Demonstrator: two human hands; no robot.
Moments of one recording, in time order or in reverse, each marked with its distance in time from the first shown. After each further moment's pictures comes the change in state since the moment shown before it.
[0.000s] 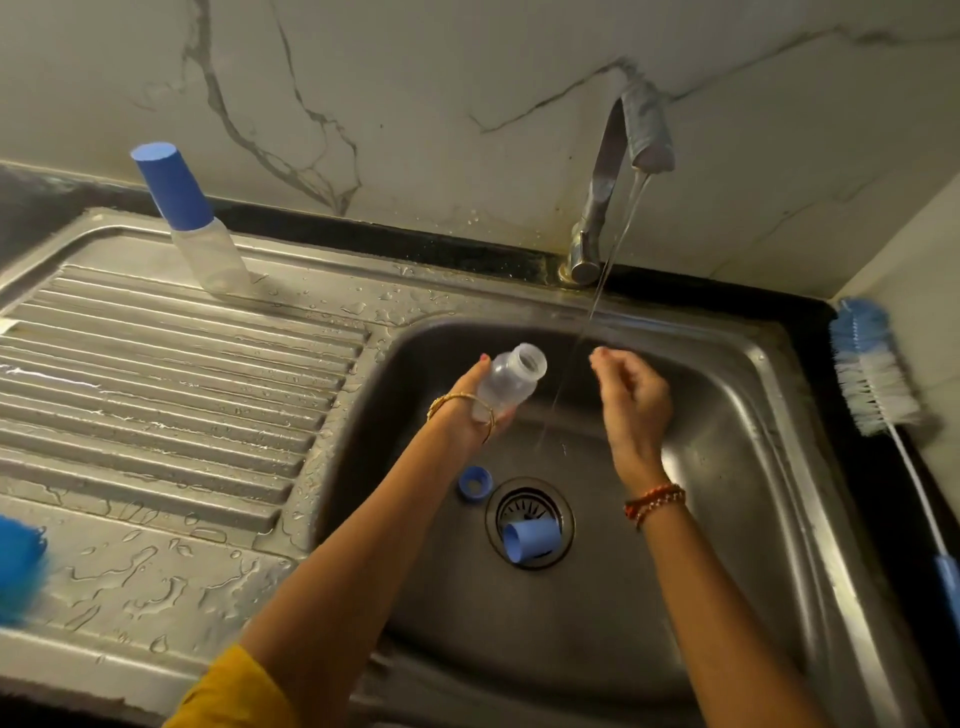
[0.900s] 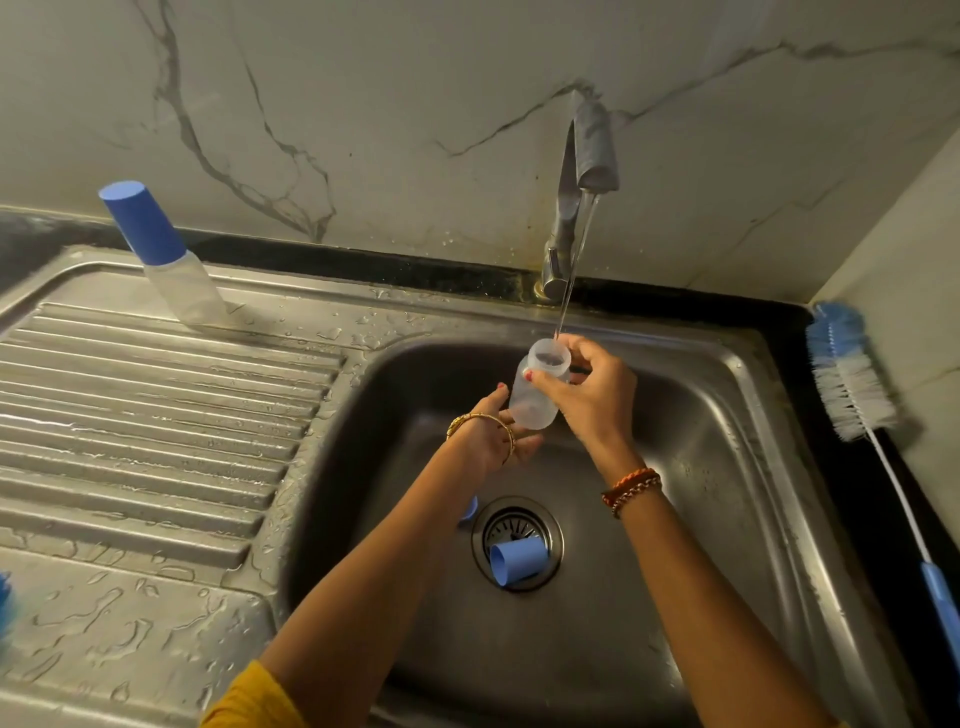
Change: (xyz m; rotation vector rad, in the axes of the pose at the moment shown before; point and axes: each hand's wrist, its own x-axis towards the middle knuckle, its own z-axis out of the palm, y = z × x) left_hand 0.021 -0.038 0.015 0.821 -0.032 0.056; right_hand 0.021 -0.012 0.006 -0.164 -0.120 -0.252
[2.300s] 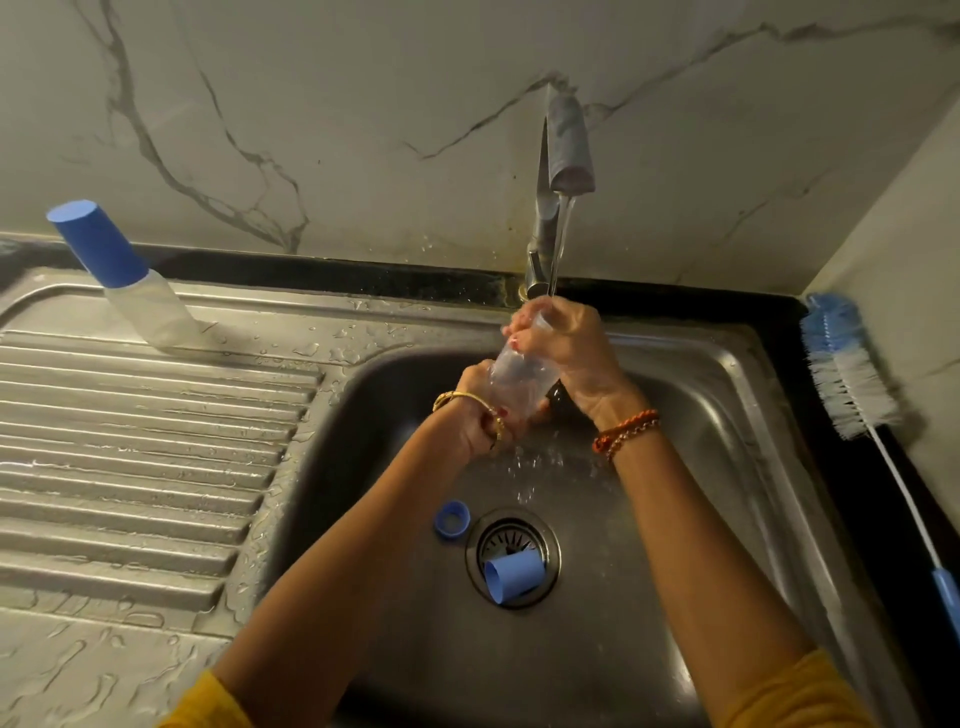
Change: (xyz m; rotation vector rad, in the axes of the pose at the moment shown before) left_hand 0.000 0.036 0.012 0.265 -0.054 0.194; right_hand 0.047 -0.028 -0.009 0.520 -0.414 0.024
